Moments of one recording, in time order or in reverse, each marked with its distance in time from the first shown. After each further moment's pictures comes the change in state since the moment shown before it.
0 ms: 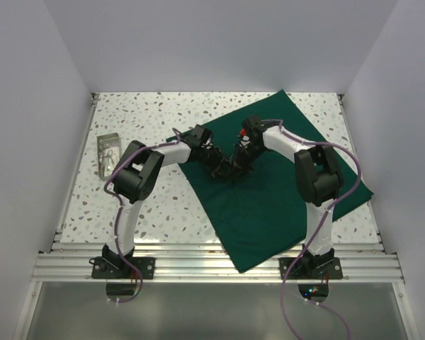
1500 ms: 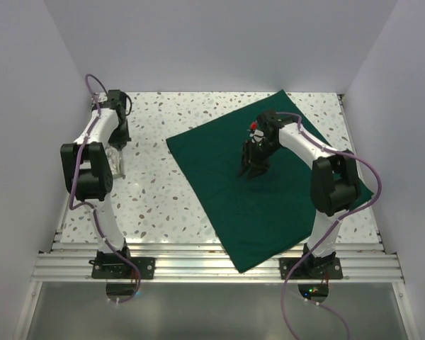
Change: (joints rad) left arm 0.584 -0.164 0.261 -0.678 -0.919 1.123; right arm -0.077 -0.166 -0.039 -0.136 0.060 -0.222
